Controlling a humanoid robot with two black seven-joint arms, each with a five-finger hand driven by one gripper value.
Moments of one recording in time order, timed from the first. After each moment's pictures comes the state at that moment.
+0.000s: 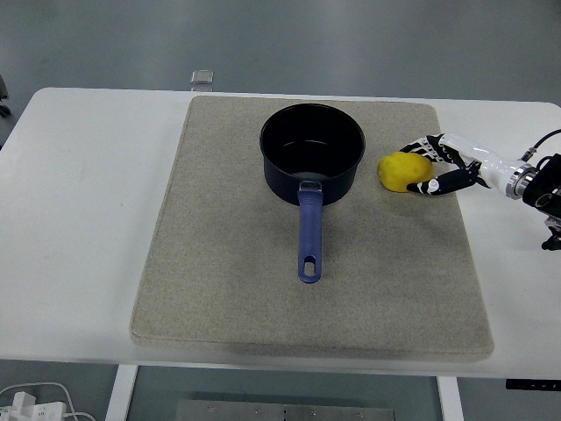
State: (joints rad) left arm 0.00 0.00 -0.05 -0.18 -0.05 0.18 -0.07; right arm 1.18 -0.37 -0.57 0.60 -0.19 0.11 0.61
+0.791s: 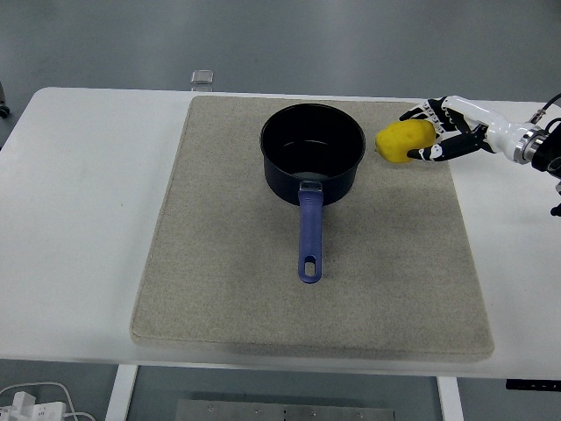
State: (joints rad) left arm 0.00 0.00 -0.05 -0.18 -0.05 0.18 -0.07; right arm 1.28 -0.39 -0.54 0.60 -0.20 0.18 0.61
